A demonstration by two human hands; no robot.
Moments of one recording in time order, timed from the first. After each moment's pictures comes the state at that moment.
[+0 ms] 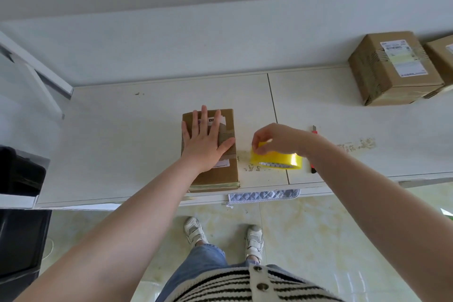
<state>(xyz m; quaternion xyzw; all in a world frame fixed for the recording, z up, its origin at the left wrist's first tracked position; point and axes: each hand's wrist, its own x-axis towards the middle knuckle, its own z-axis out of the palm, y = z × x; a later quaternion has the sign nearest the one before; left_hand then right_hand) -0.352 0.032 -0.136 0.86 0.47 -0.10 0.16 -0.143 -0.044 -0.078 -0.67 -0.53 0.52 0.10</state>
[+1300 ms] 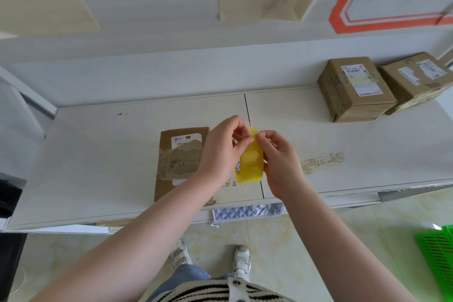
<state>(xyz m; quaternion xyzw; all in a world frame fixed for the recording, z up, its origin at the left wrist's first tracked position) -0.264 -0.041 -0.024 0.79 0.38 0.29 0.39 -0.153 -0.114 -0.044 -0.59 -0.17 0.48 0.63</state>
